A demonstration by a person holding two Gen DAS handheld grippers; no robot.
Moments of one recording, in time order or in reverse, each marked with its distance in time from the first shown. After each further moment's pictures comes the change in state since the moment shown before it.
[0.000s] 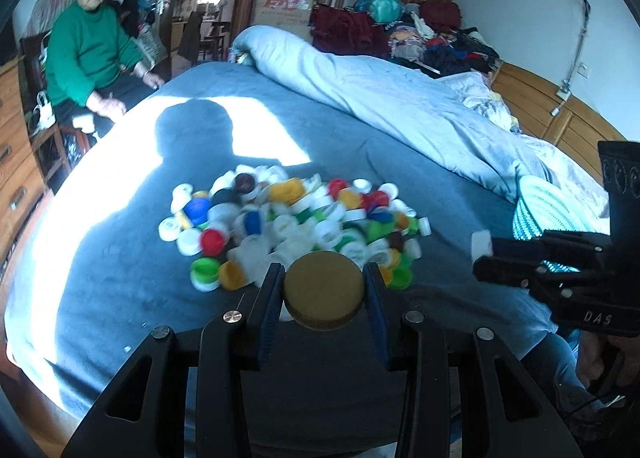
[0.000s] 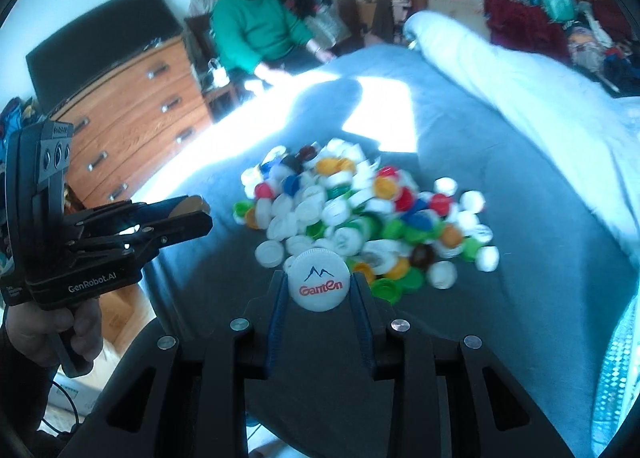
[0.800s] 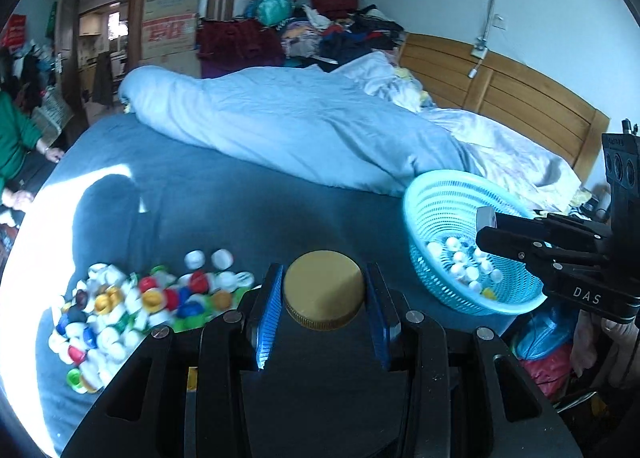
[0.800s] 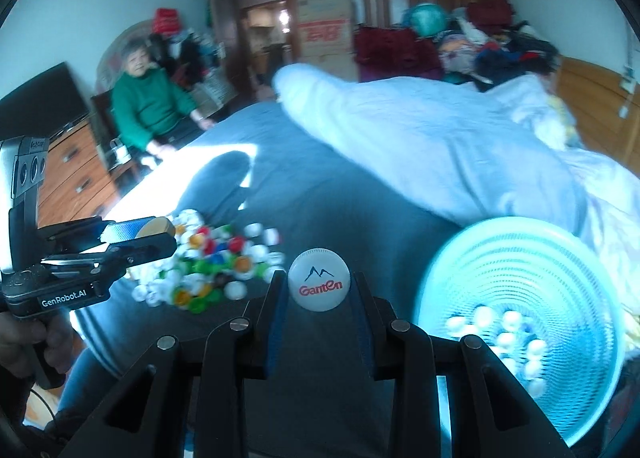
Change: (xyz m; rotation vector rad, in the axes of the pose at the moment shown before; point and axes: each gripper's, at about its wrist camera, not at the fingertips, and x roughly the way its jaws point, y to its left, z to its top) left arm 0.032 -0.224 0.082 0.239 0.001 -0.191; right arm -0.175 -0.160 -0.030 0.213 -0.169 -0.329
